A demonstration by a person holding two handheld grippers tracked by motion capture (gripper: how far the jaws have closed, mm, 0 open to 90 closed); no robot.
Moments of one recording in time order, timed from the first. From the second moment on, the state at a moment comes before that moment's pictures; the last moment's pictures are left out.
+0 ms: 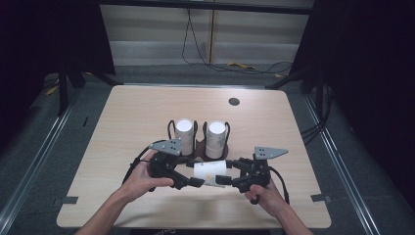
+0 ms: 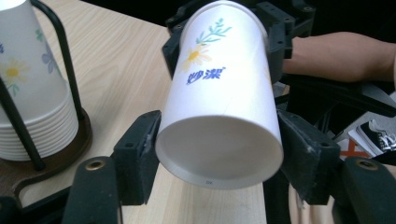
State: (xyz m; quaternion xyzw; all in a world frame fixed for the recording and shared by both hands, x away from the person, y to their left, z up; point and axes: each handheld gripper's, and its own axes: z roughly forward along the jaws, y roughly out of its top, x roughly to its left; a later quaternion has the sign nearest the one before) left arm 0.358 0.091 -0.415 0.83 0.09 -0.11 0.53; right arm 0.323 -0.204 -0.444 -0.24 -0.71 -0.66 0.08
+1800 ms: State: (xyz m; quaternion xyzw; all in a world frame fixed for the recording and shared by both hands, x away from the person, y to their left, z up) left arm 0.371 0.116 -0.434 0.86 0.19 -0.03 0.47; right arm 0.337 -0.252 -0.422 -0.40 -0.80 -0.43 -0.13
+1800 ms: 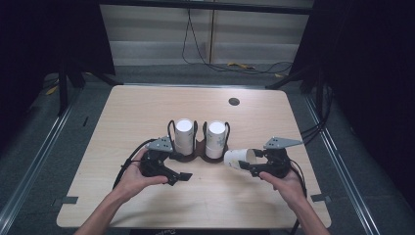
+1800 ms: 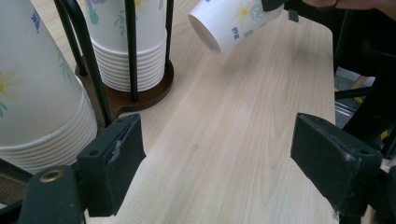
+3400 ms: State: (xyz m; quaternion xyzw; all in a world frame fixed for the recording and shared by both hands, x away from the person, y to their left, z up) left arm 0.377 0.117 -0.442 0.87 0.19 -0.03 0.45; right arm 0.444 -0.259 -0.408 -0.50 -0.84 -0.17 -0.14
